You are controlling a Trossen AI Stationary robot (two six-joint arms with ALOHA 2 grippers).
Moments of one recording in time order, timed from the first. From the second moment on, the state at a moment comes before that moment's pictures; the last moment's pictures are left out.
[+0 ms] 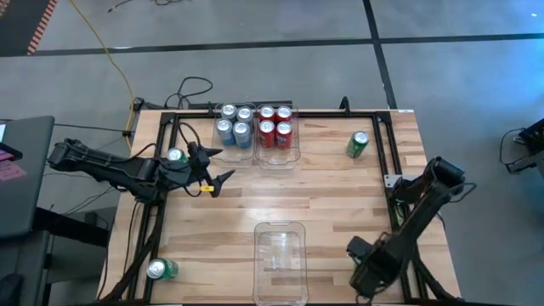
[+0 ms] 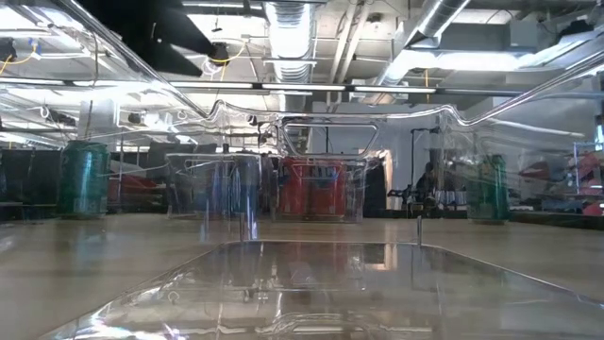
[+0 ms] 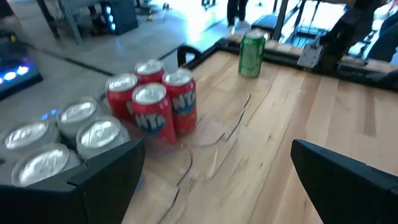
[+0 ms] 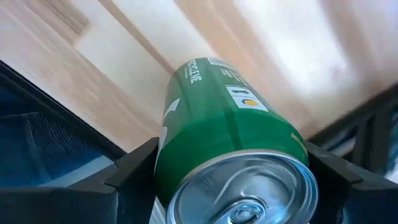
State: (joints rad) left arm -0.19 0.85 0.65 -0.17 -0.73 -0.26; right arm 0.91 1.70 1.33 -1.23 -0.15 1.61
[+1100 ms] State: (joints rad) left arm -0.30 0.85 0.65 -0.41 -0.84 -0.50; right arm 0.44 1.71 1.76 -1.51 0.14 0.82
